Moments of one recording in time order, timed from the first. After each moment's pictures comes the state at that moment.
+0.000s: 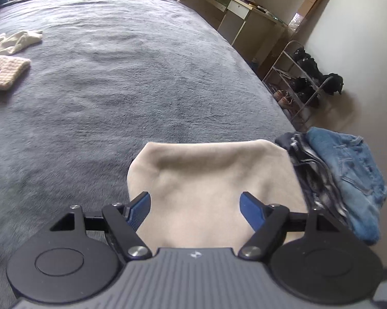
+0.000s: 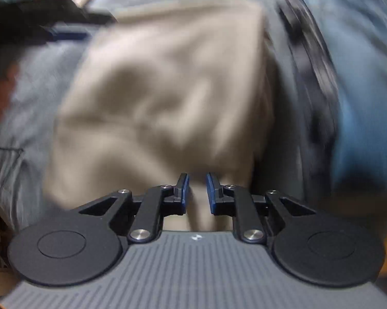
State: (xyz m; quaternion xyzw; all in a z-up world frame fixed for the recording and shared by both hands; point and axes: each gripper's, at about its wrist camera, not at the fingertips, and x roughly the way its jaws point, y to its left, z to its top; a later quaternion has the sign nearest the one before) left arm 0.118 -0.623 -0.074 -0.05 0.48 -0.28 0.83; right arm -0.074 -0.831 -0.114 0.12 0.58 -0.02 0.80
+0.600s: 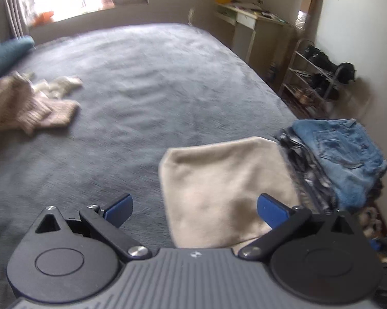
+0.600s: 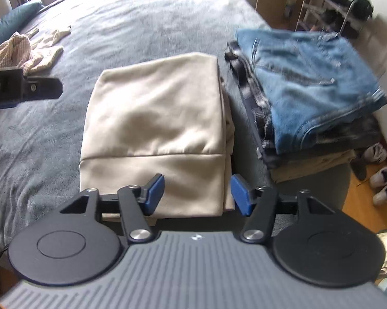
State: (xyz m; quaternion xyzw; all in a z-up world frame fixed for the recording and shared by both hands) left arm 0.012 -0.617 0.031 0.07 0.42 -0.20 0.88; right arm -0.103 -0.782 -0.016 0.11 0.48 -0.16 0.85
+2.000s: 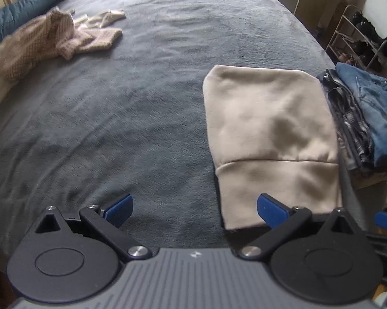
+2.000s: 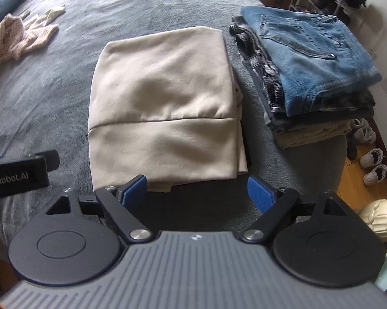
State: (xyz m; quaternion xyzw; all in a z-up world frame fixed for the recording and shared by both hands) left arm -0.026 -0.584 -0.011 0.06 0.55 -0.10 0.82; right arm -0.105 -0.741 -0.027 0.11 0.54 -0.18 0.81
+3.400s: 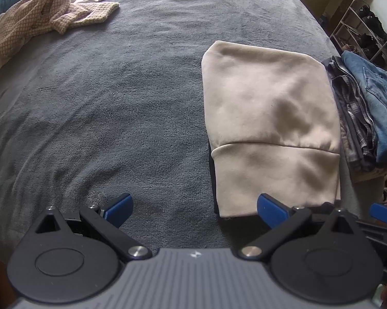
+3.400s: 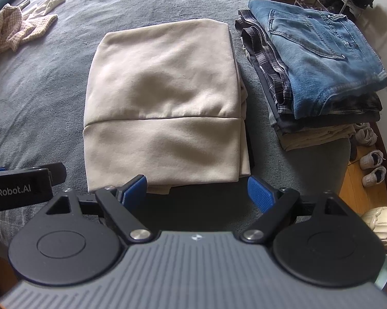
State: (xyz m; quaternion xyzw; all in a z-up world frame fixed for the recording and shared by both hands) left arm -0.021 -0.589 -0.031 0.05 0.60 -0.10 0.80; right arm -0.090 -0.747 -0.037 0.11 0.56 -0.17 0.81
